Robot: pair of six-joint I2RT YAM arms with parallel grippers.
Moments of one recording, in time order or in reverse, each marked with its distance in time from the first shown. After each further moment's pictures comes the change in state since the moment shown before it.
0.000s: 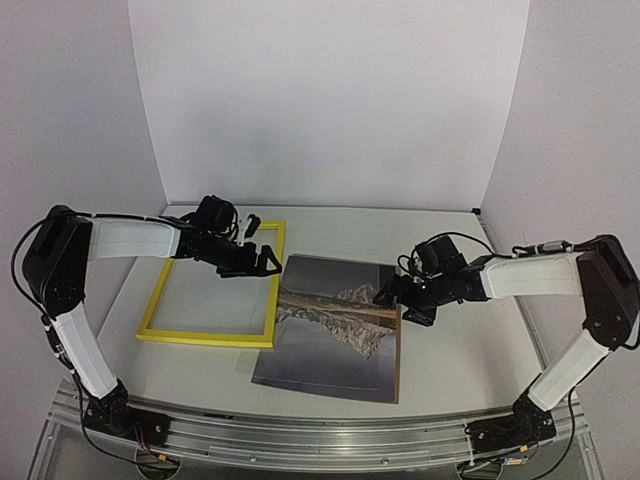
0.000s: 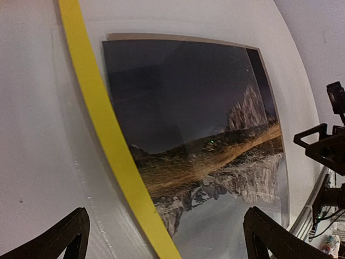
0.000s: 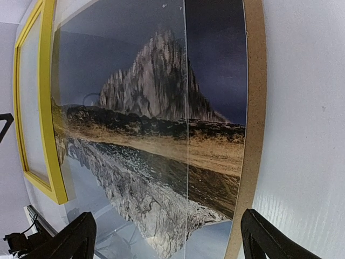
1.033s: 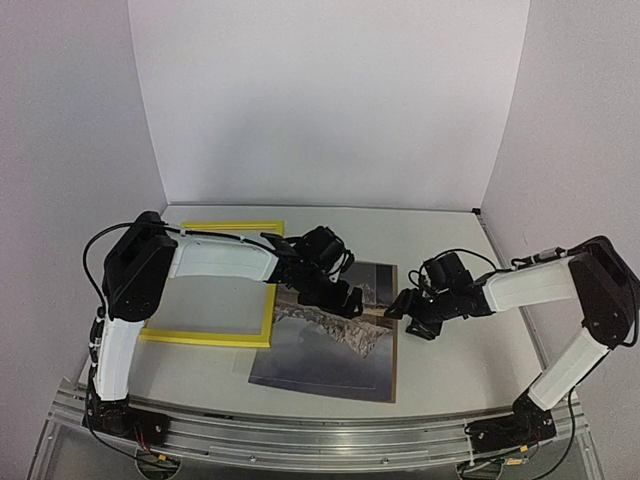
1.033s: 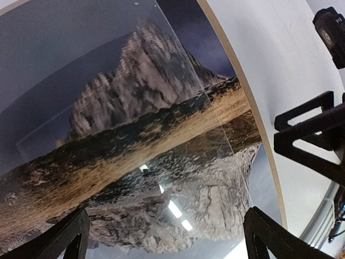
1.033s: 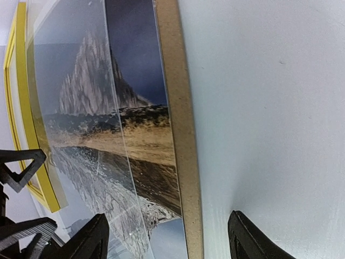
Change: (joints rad) left arm -0.418 0.366 0.400 -0.143 -0.145 -0.098; right arm -0.041 0.023 -0.128 0.135 -0.034 0.103
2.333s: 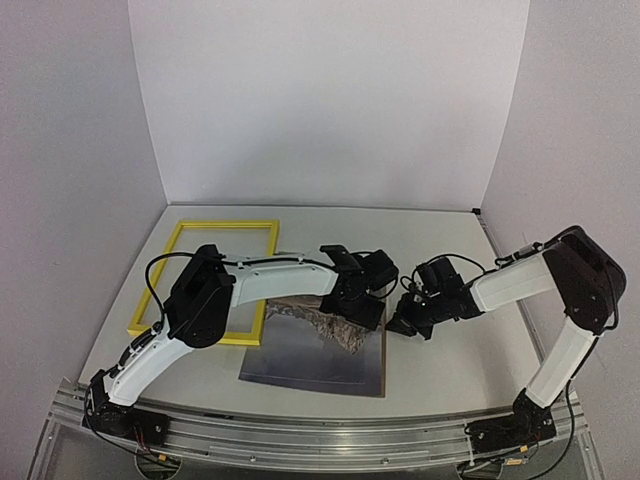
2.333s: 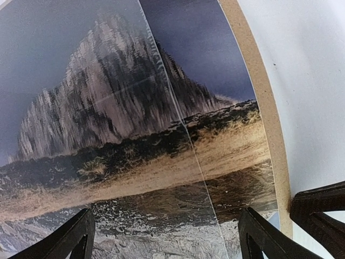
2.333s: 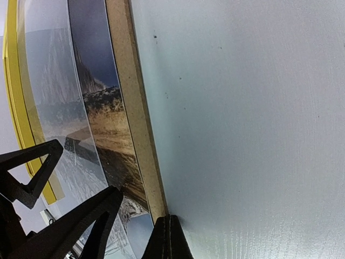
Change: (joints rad) left arm -0.160 0.443 0.707 -0.540 -0.428 -0.161; right arm -0.004 0.118 0.003 0.093 -0.090 0.020
